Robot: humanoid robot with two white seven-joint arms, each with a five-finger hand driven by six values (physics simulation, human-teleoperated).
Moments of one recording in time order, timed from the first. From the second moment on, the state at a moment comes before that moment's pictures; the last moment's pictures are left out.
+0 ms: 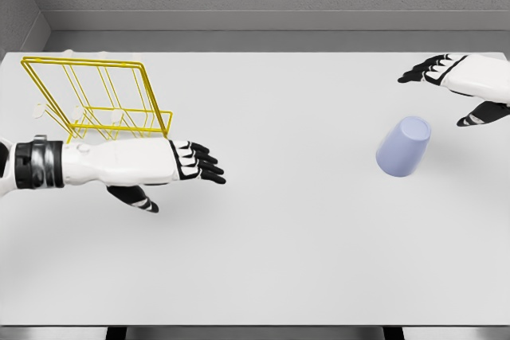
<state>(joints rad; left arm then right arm) -0.55 0.91 -0.71 -1.76 -0.15 -0.61 -0.55 -0.87 -1.15 0.97 -1.43 0.17 -0.56 0.28</state>
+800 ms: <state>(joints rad) -0.54 0.91 -0.74 -1.76 -0.13 -0.61 -0.55 -0.87 -1.12 1.00 -1.42 0.17 -0.54 0.33</state>
